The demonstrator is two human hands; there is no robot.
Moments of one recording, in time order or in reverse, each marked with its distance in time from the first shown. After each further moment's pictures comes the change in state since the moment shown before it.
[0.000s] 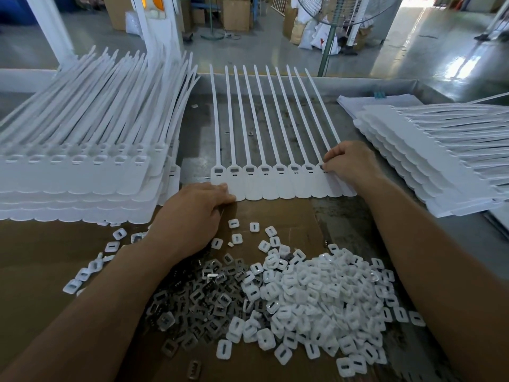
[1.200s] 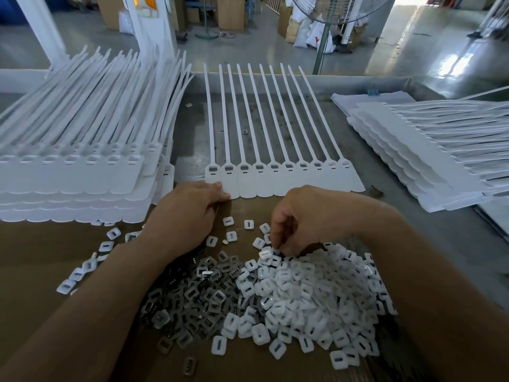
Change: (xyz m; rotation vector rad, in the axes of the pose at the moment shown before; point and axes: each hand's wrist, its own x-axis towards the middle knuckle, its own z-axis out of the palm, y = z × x) left_hand 0.002 -0.001 0.003 0.007 0.001 -0.023; right_hand -0.100 -0.054 -0.012 -0.315 -0.874 -0.497
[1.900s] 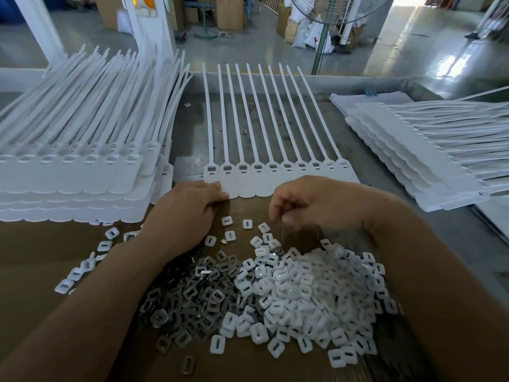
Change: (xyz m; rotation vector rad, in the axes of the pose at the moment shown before) left_hand -0.001 0.001 -0.002 0.010 -0.016 -0.007; right_hand -0.005 0.012 -0.009 0.106 0.069 -0.036
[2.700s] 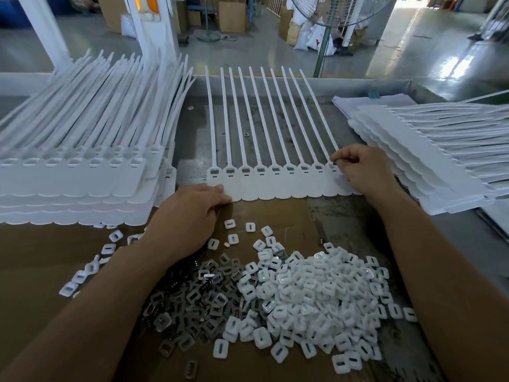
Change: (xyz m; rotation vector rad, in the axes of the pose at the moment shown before) left_hand -0.001 -0.001 0.001 -0.027 0.017 0.006; right_hand 0.025 0.097 -0.020 0.245 0.976 0.305
